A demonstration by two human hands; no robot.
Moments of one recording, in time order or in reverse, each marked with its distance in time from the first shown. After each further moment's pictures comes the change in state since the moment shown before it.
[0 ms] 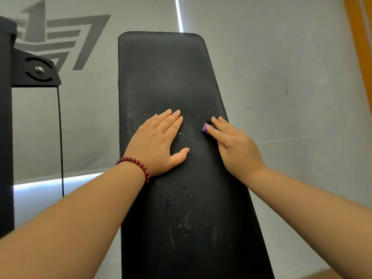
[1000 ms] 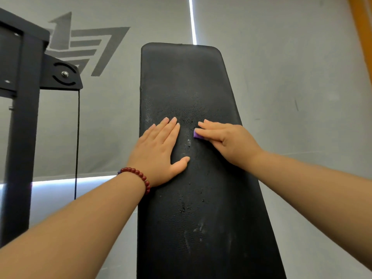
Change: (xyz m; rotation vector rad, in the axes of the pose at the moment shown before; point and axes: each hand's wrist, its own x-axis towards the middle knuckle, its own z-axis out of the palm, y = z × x) left_hand -0.030 -0.020 -0.006 -0.061 -0.057 -0.123; right_hand 0.051 -0.024 -0.002 0.080 -0.267 -0.209
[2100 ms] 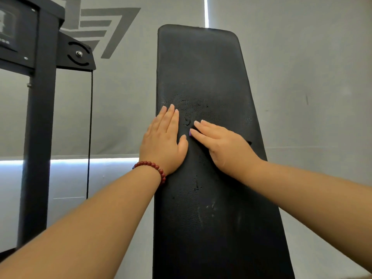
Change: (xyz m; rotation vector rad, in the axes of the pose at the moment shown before) left_hand -0.026 0.004 0.007 -0.243 0.116 -0.262; right_hand -0.015 -0.053 0.026 -0.200 0.021 -0.206
